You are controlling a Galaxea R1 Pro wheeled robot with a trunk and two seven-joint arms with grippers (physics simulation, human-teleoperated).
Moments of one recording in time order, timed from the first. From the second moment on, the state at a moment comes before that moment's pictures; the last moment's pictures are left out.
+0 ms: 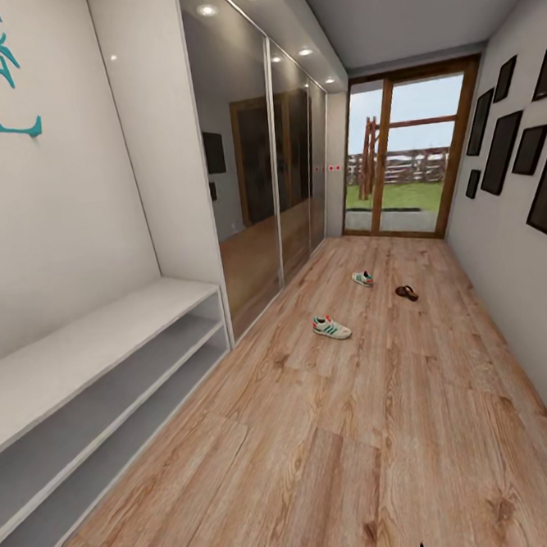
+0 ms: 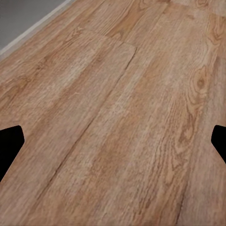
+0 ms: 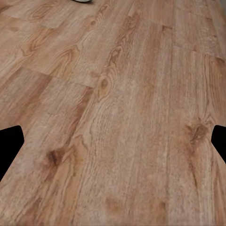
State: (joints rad) left arm -0.23 0.09 0.20 -0.26 -0.02 -0.56 -0.21; right arm -0.30 -0.05 0.22 -0.03 -0.19 -0.82 -0.25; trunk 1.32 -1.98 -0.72
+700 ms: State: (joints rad) left arm -0.32 0.07 0.20 -0.27 -0.02 -0.46 -0.20; right arm -0.30 -0.06 0.21 -0.27 -0.19 -0.77 -0.25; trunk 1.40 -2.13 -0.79
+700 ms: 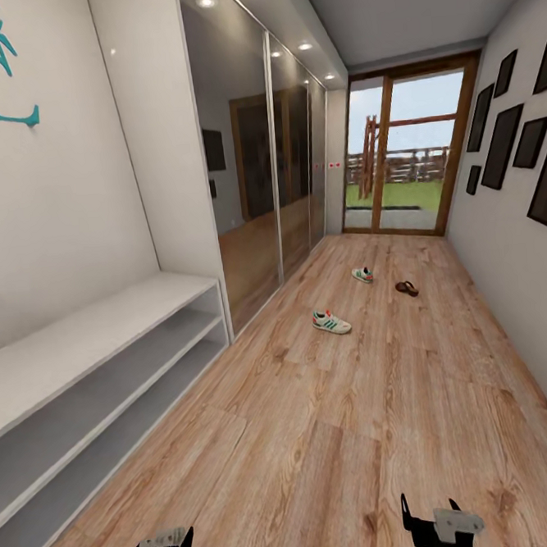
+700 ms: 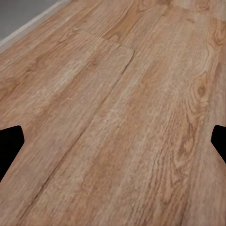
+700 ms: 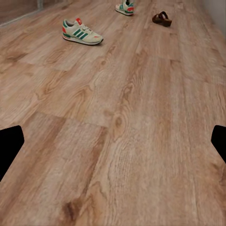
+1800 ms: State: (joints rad) left arm -0.38 0.08 0.20 -0.25 -0.07 -0.40 -0.12; right arm -0.30 -0.06 0.22 -0.30 -0.19 -0.63 -0.25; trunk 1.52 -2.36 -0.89
